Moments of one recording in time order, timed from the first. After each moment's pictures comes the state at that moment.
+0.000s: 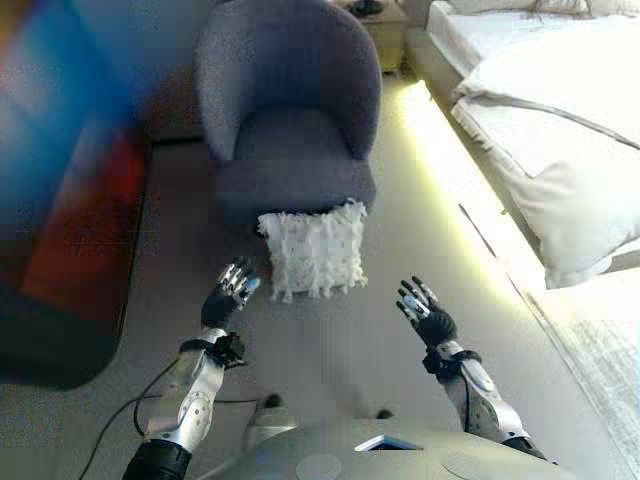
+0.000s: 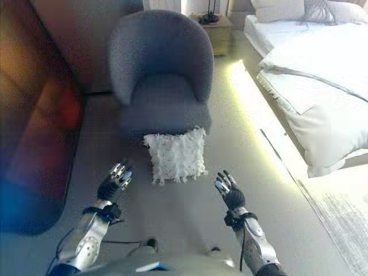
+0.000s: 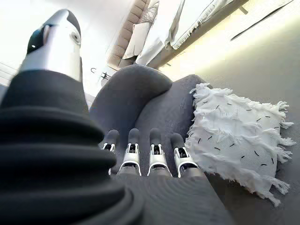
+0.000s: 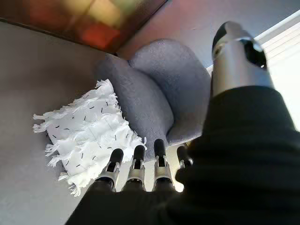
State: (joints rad) left arm 0.26 0.37 -0.19 0.14 -0.73 -0.14 -0.05; right arm 0.24 -0.29 0.28 0.27 0.79 -0.11 0.08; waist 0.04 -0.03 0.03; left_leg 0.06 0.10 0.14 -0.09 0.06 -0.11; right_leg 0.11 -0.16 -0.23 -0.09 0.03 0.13
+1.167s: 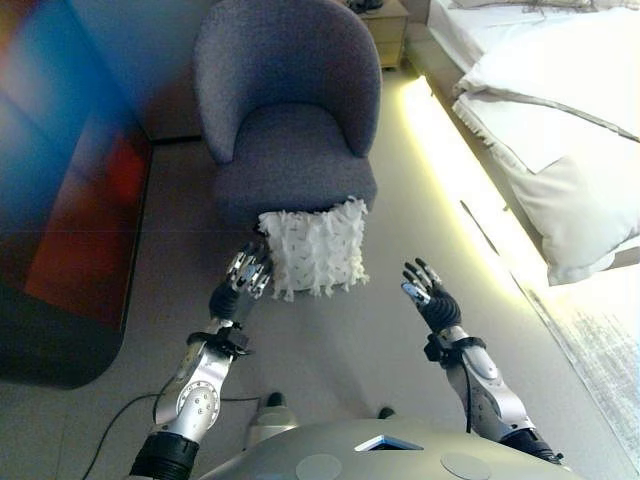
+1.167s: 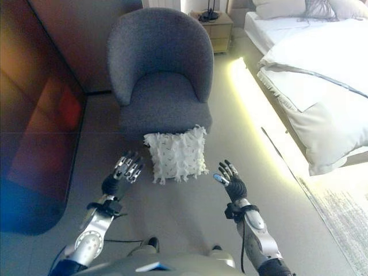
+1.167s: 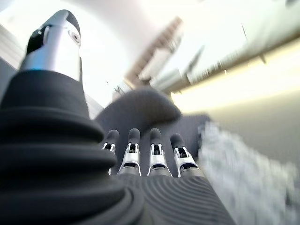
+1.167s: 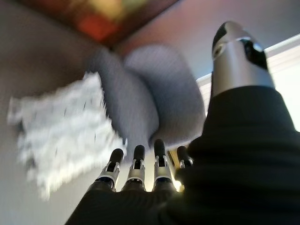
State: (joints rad) left arm 0.22 0.32 -0.19 0.08 -1.10 -0.07 -0.28; right arm 0.20 -0.32 0.29 0.18 0.82 -0.12 0.14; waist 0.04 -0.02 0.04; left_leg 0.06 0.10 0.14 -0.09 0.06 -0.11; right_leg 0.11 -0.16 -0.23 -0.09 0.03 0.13
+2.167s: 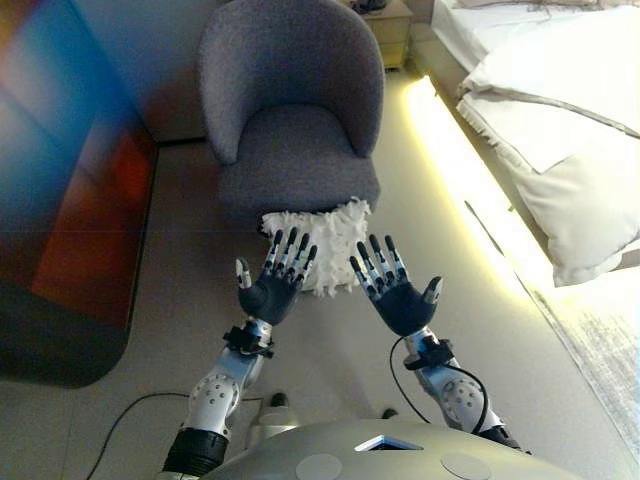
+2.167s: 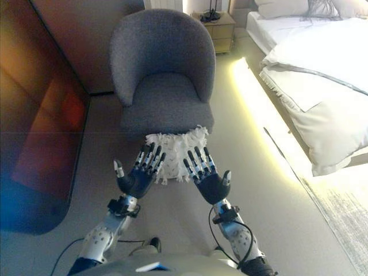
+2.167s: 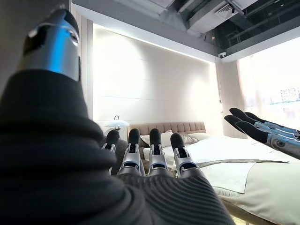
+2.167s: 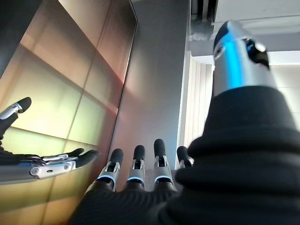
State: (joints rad) left arm 0.21 0.18 -0.18 0.09 -1.50 0.15 -0.44; right arm 0.20 -0.18 0.29 0.17 1.43 0.09 0.67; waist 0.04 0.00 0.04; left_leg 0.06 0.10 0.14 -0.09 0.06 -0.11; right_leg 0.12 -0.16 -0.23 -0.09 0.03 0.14
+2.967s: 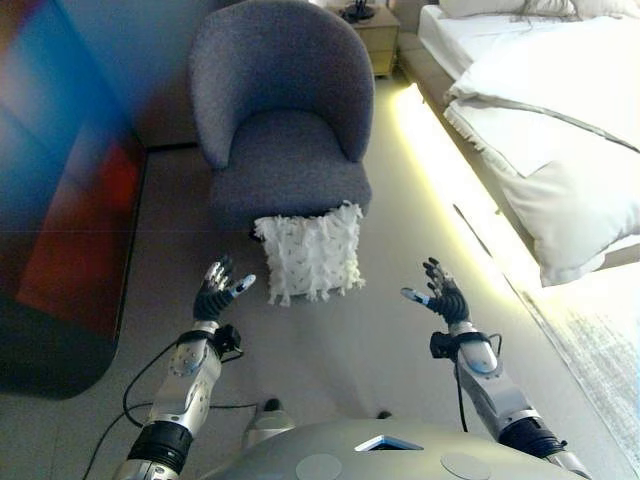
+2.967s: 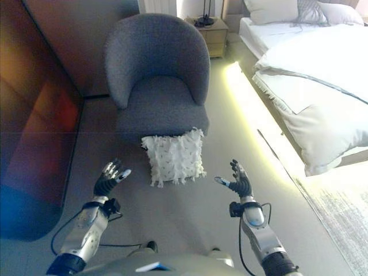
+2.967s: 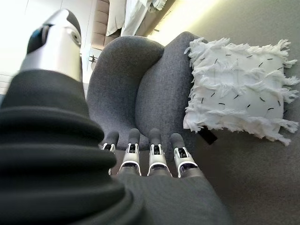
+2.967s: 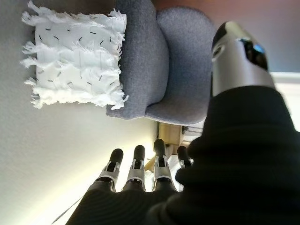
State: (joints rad) left arm 0.18 0.35 -0.17 0.30 -0.53 -0.18 0.08; right arm 0.16 -0.34 0.28 0.28 0.33 -0.15 -0.19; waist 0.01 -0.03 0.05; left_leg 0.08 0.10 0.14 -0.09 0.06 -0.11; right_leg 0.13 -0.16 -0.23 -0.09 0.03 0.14
